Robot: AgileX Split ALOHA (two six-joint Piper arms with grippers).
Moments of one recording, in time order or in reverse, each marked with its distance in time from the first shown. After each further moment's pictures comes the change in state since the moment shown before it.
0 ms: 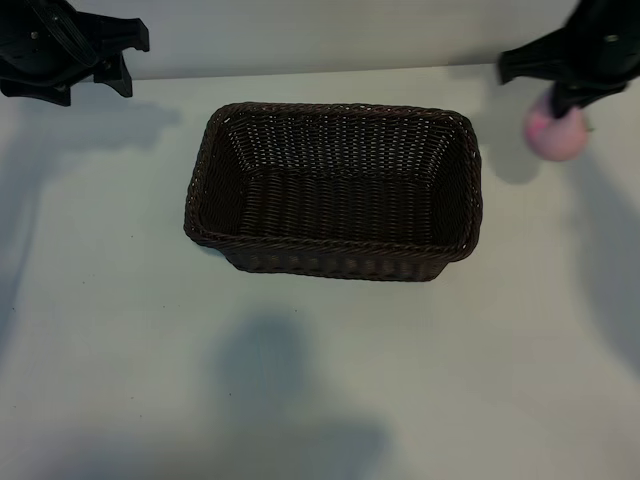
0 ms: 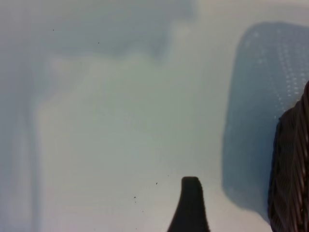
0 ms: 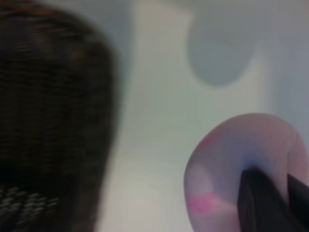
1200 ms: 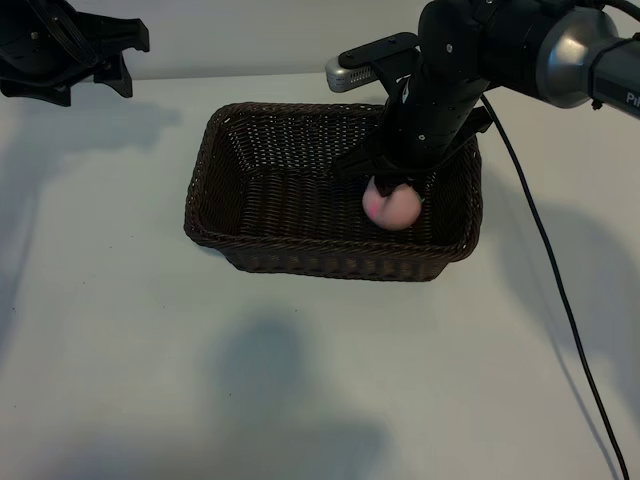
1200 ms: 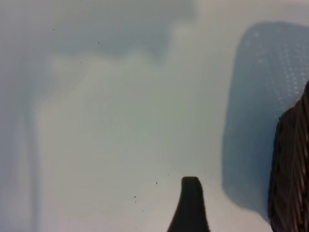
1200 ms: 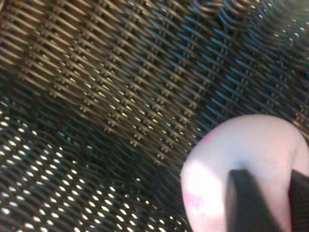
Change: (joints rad) left arm 0.000 0.000 0.000 0.000 0.000 0.000; right arm 0.274 0.212 -0.001 0.084 -0.213 -0.046
